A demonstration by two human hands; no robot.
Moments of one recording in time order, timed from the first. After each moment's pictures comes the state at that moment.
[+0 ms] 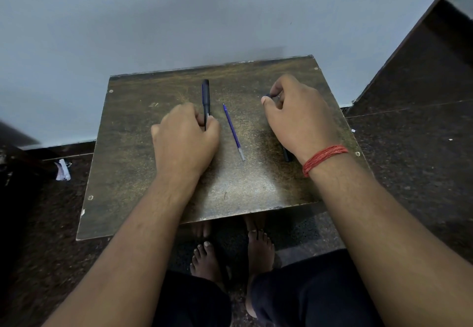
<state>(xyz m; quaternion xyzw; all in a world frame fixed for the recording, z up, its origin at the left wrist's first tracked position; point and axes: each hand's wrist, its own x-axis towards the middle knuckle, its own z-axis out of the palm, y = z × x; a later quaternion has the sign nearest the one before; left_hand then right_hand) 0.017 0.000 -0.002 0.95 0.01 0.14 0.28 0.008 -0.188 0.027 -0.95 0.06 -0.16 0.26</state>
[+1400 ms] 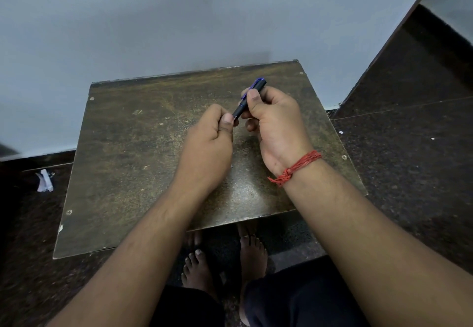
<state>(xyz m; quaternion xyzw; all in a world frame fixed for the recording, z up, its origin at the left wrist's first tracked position) -0.002 -0.042 0.010 0.85 -0.09 0.02 0.51 0.009 -0.161 0.026 -0.63 0.15 -0.08 0.76</state>
